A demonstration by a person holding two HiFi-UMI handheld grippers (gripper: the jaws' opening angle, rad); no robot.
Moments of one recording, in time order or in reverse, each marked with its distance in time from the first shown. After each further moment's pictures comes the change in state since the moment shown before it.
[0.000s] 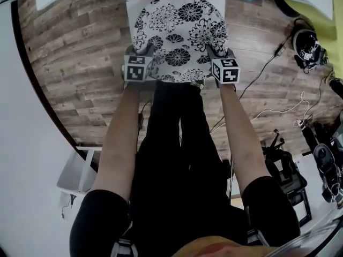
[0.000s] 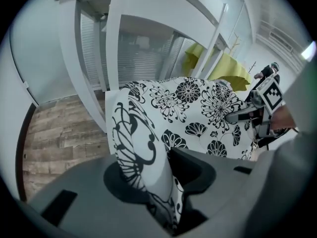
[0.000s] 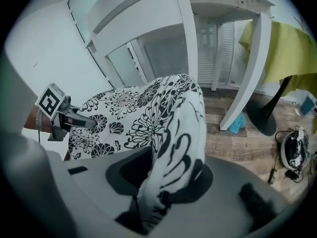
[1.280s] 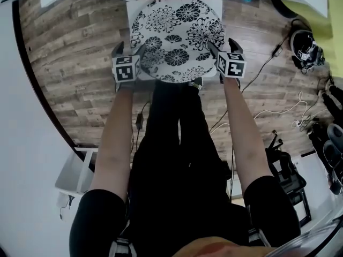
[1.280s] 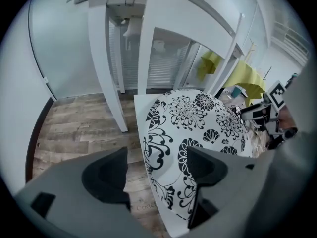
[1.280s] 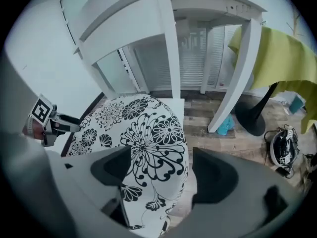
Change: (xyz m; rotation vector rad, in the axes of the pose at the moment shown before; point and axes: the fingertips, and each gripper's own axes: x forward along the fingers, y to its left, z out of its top) left arm -0.027 0.046 -0.002 -0.115 -0.023 0.131; right arm -0.017 -0.040 0.023 0.057 0.002 -0.097
